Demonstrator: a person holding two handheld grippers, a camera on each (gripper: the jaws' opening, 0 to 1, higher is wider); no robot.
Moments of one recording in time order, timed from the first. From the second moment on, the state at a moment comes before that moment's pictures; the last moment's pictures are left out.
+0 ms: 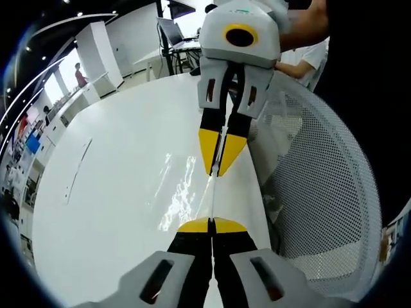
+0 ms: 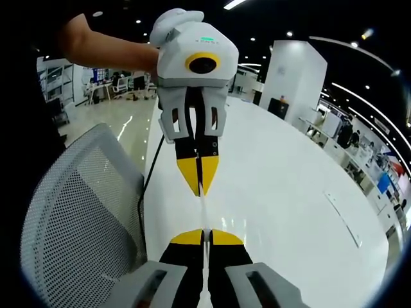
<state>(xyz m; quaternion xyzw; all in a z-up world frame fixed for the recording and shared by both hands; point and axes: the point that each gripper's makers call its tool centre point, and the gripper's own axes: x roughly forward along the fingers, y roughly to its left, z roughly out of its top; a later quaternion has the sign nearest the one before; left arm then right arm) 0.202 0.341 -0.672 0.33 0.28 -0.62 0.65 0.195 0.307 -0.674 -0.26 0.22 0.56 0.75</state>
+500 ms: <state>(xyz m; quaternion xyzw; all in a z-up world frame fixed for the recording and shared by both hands) 0.203 0.341 -0.672 0.33 0.28 -0.62 0.65 0.196 0.306 -0.675 -0.26 0.22 0.56 0.76</state>
